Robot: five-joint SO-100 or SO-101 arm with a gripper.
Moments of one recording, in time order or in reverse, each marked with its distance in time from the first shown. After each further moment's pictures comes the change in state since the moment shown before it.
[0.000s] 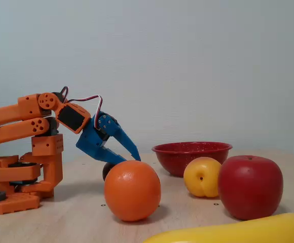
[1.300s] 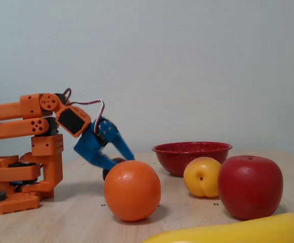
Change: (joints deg) arm 0.7 -8.2 -5.2 0.0 -1.5
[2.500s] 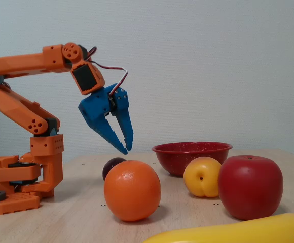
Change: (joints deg) arm 3.6 -38.6 -43.7 22.9 -30.1
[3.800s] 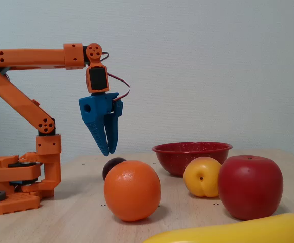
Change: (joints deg) arm -20.1 -9.5 -6.3 15.6 -10.5
